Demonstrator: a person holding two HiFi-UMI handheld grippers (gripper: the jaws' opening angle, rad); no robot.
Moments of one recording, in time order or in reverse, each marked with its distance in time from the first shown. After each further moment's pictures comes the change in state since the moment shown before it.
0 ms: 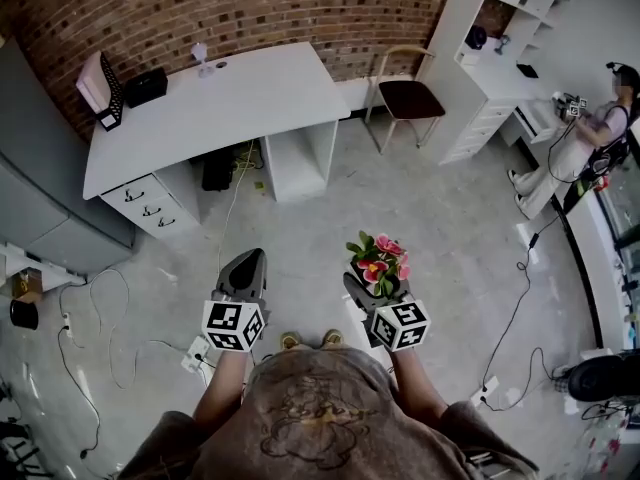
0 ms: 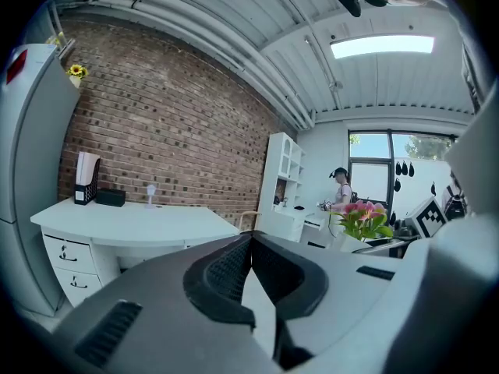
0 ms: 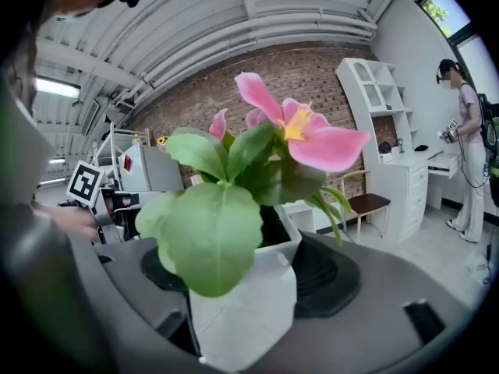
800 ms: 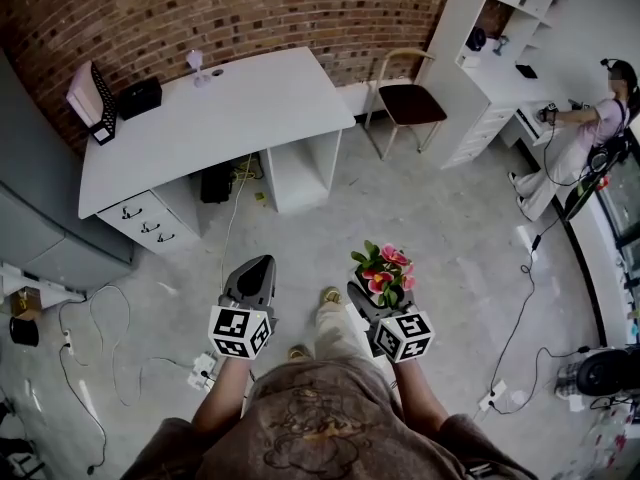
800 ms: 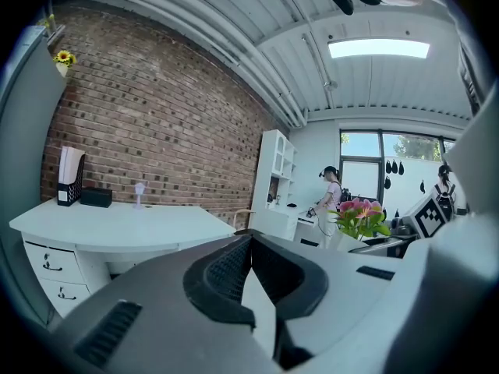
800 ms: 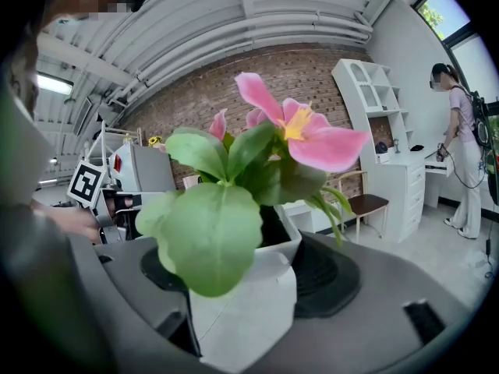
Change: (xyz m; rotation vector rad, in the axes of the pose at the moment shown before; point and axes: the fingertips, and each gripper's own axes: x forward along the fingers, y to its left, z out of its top) left arm 0.043 0.029 -0.006 0.023 0.016 -0.084; right arm 0.045 0.000 -0.002 0.013 -0.025 -0.048
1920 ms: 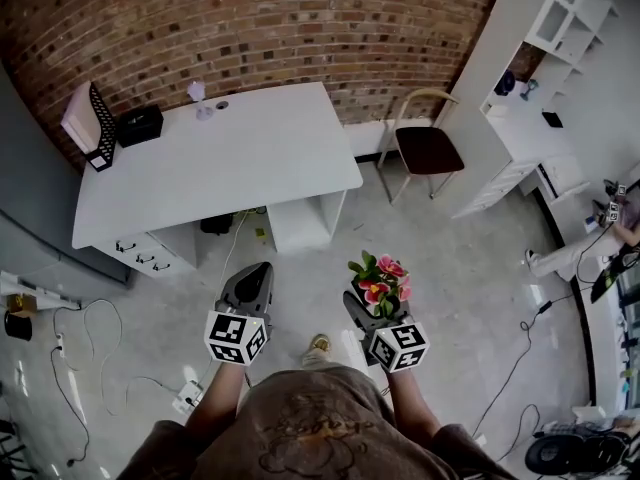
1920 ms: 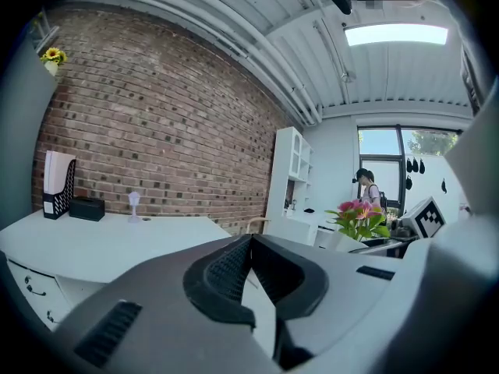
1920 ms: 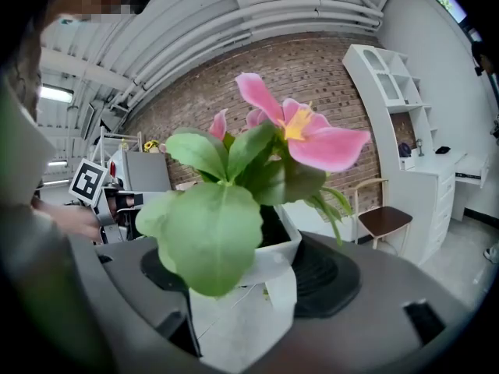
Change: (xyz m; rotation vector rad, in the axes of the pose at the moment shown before) left arm 0.175 0.060 0.072 -0.003 -0.013 0.091; right arm 0.157 -0.105 0.106 -0.028 0.001 0.107
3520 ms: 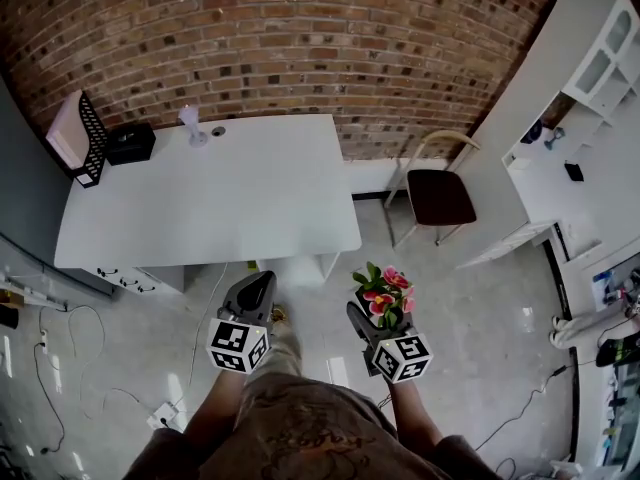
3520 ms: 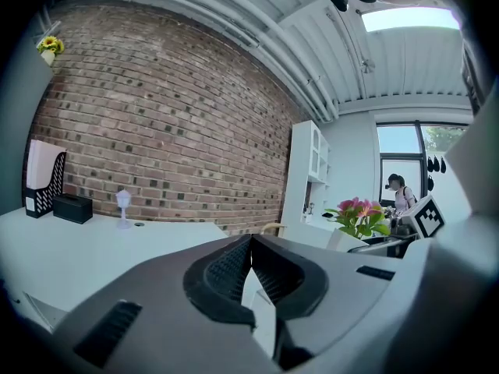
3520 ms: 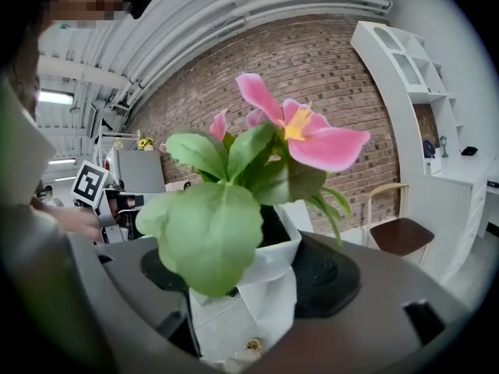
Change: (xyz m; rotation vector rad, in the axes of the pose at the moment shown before) left arm 0.182 0.049 0.018 -0.028 -0.016 0.082; right arm 0.147 -0.136 0.058 -0.032 0.028 0.084
